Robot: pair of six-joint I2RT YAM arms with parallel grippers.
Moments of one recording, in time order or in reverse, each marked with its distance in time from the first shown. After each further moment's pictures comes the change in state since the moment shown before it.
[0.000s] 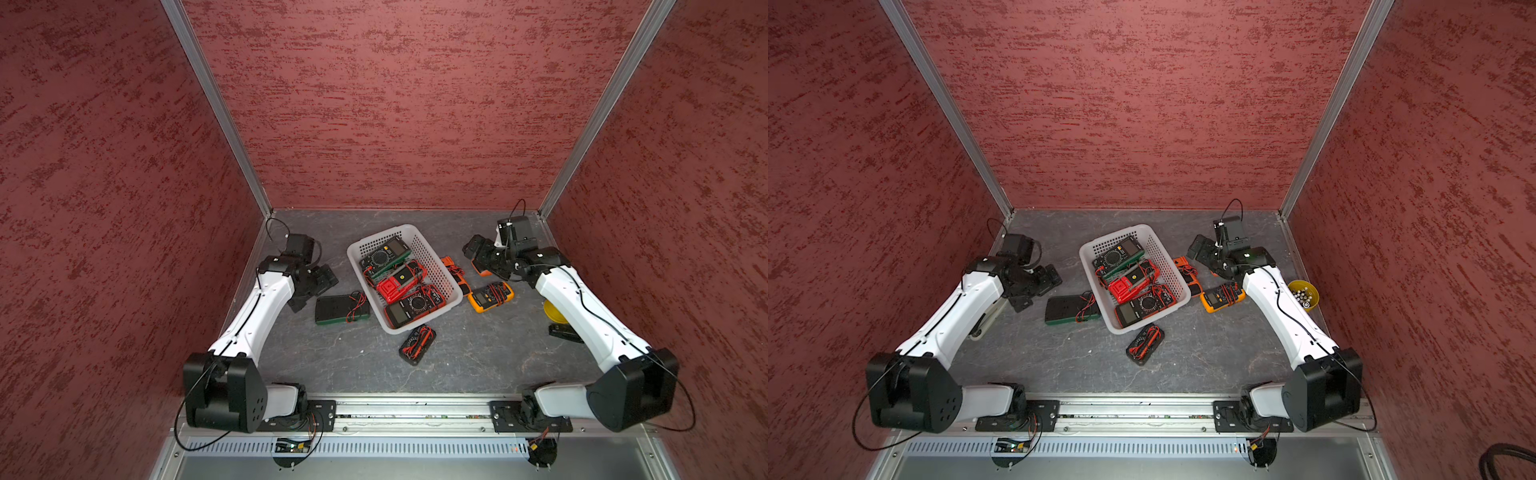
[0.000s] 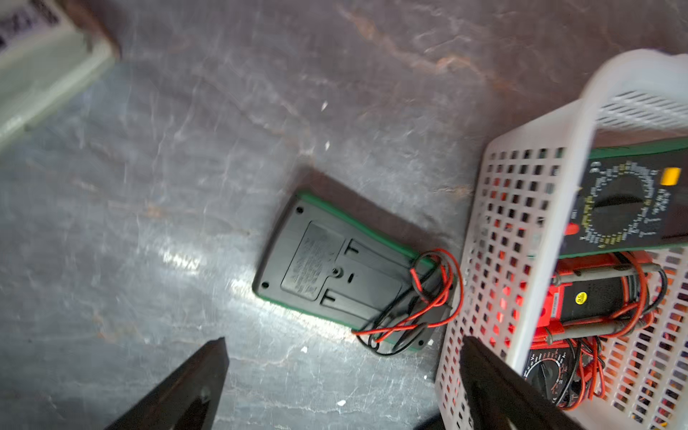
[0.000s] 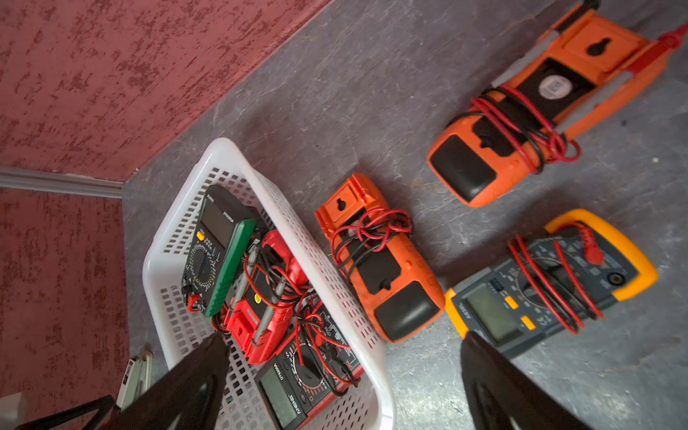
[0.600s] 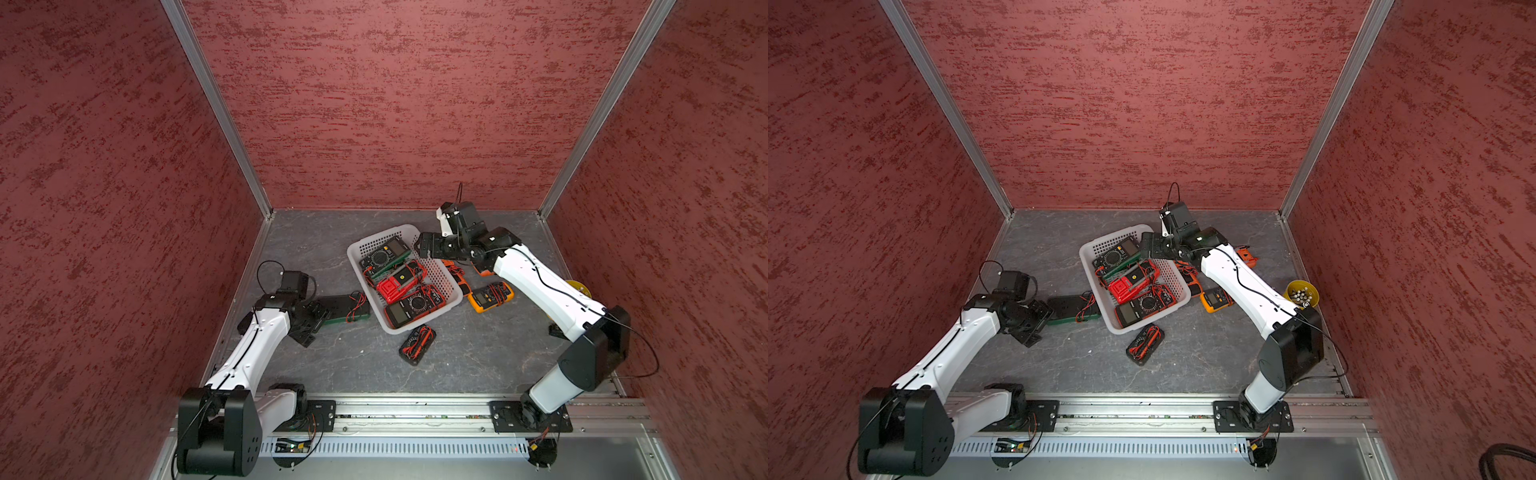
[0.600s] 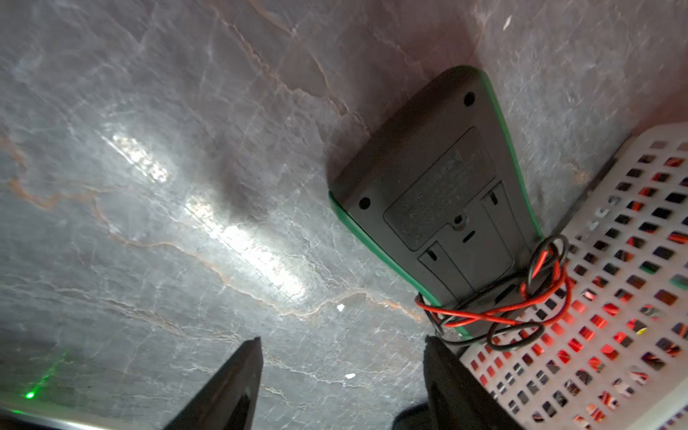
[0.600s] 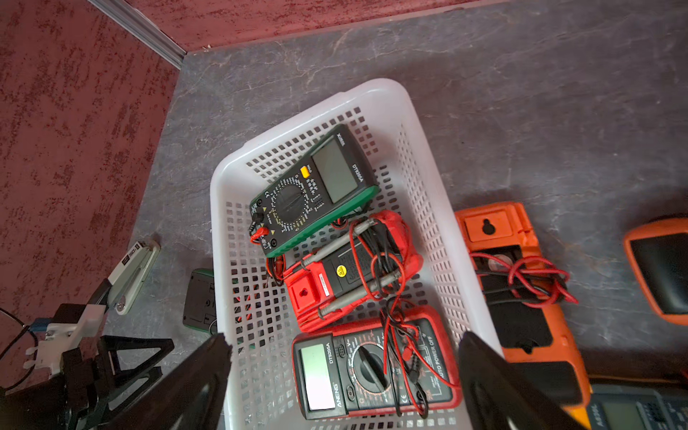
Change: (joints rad) left arm 0.027 -0.168 -0.323 0.080 0.113 -0.257; right arm 0.263 0.254 0.310 -0.029 0.005 -0.220
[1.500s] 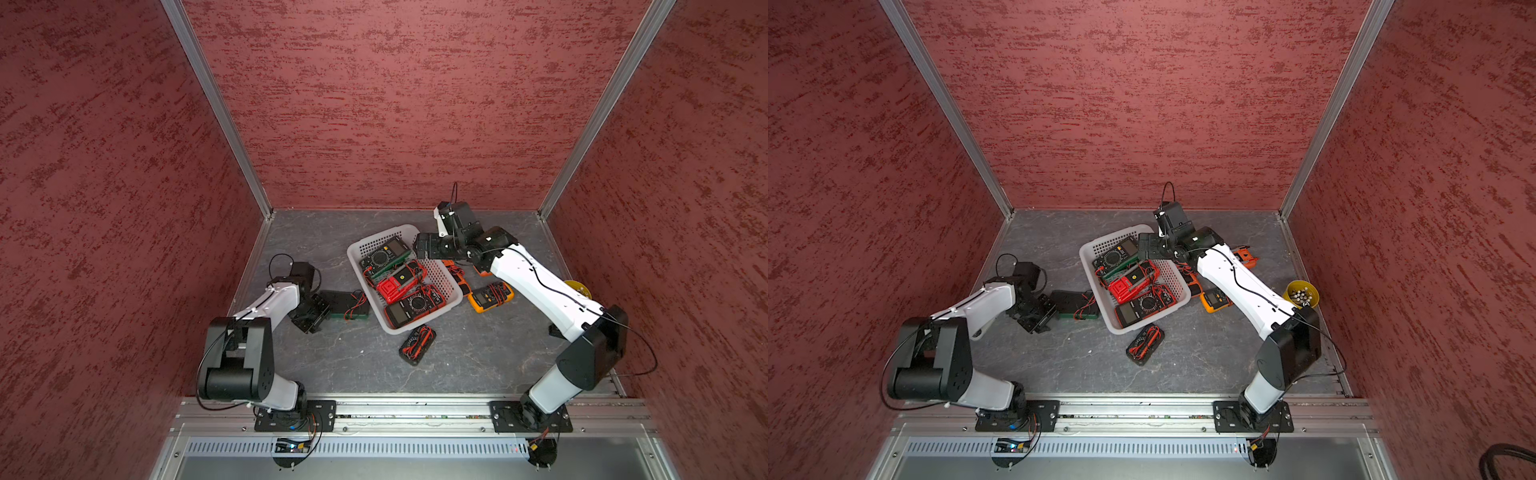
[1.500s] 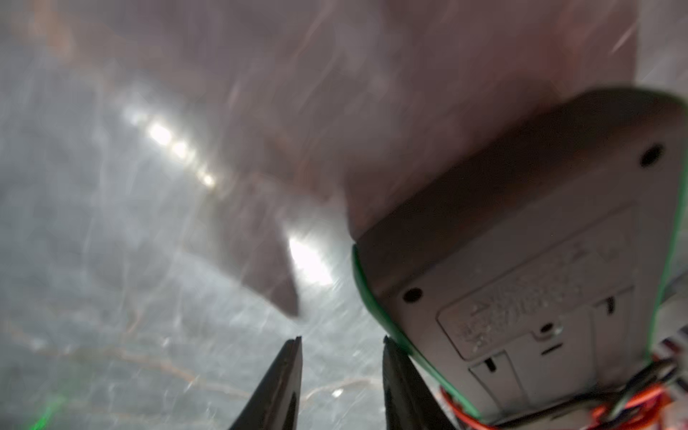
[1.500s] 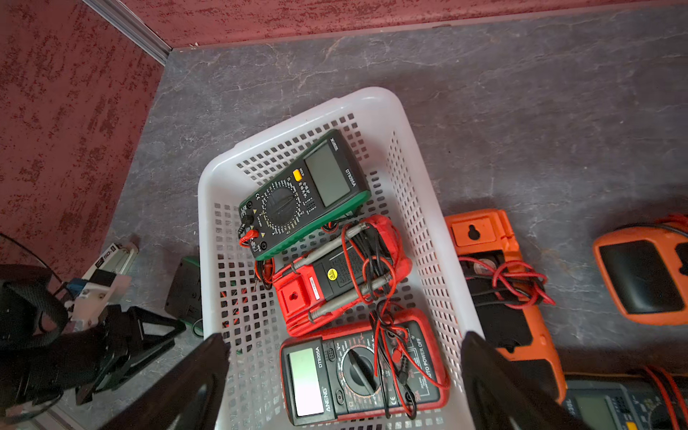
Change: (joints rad) left arm 0.044 0.404 0.130 0.121 -0.001 0.111; right arm 0.025 0.003 0.018 -0.031 0.083 -0.010
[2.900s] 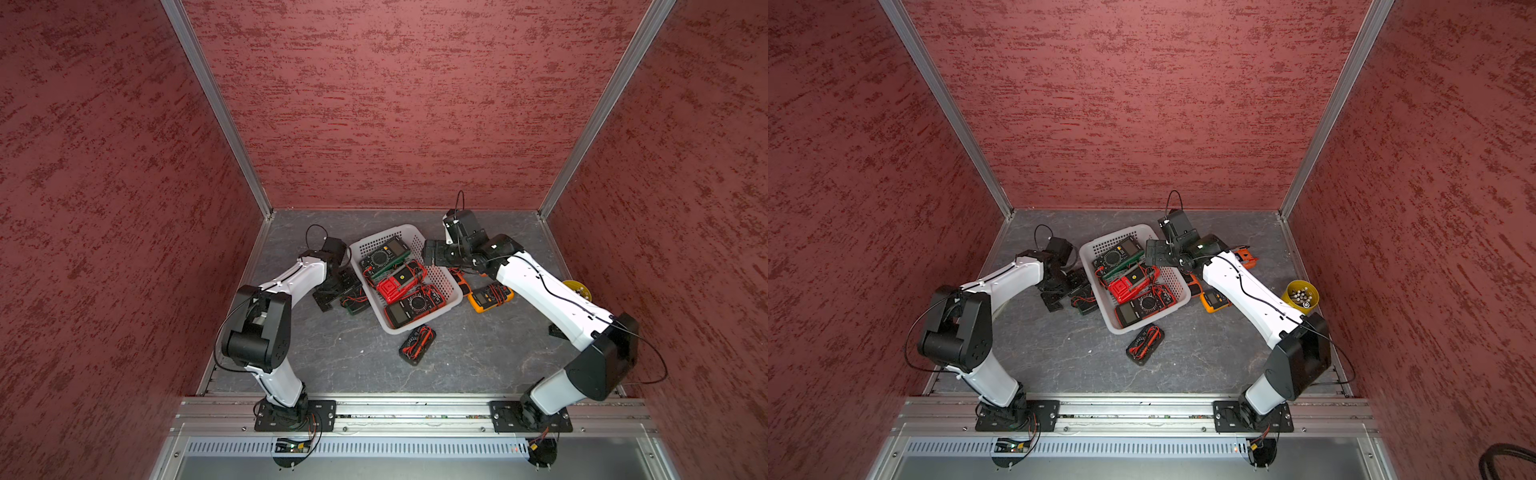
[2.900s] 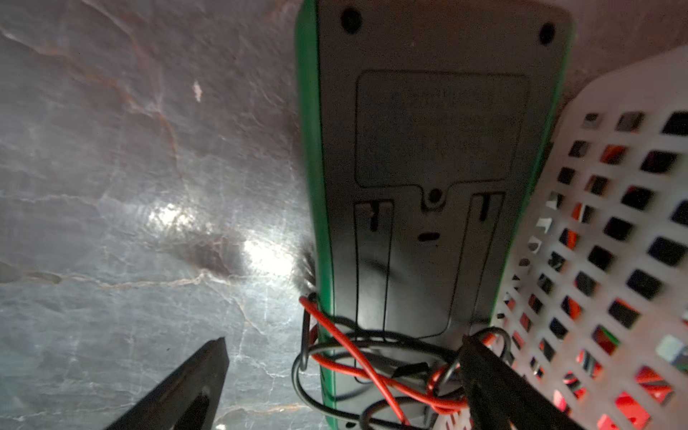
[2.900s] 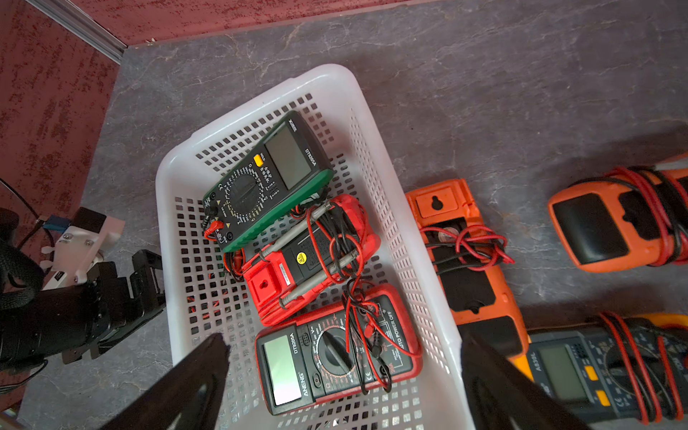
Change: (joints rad) left arm -0.246 0.171 0.283 -0.040 -0.077 0.086; right arm 0.000 -0.071 -0.111 -0.003 0.066 0.047
